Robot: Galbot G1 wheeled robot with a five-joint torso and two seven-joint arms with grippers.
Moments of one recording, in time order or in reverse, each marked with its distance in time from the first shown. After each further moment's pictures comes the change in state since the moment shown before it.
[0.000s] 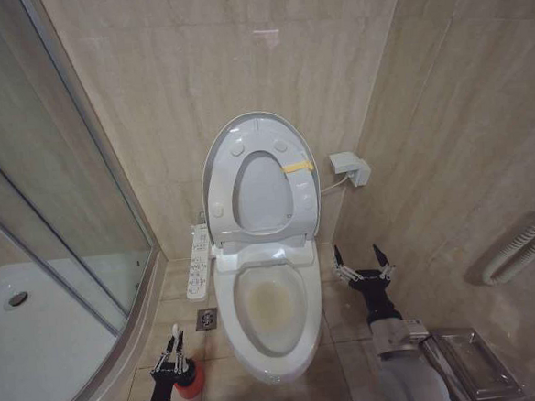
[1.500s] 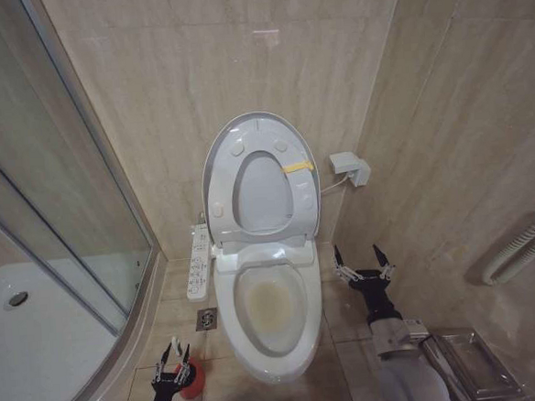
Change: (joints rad) left arm 0.000 0.016 0.034 0.060 0.001 0.039 -0.026; right arm 0.000 0.000 0.000 0.000 0.000 0.000 0.000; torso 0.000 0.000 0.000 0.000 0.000
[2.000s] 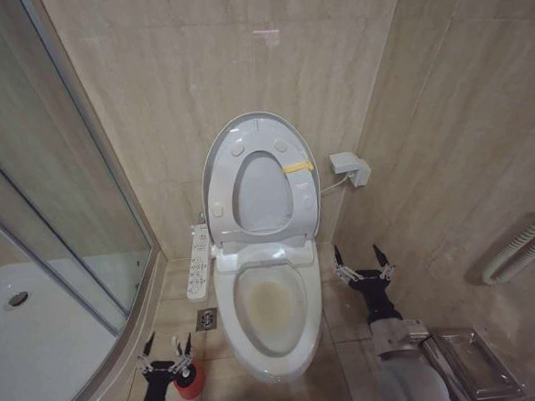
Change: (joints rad) left arm 0.264 0.007 -0.134 -0.550 0.083 0.193 -0.101; right arm 0.000 0.000 0.000 0.000 0.000 0.000 0.000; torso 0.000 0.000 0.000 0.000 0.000
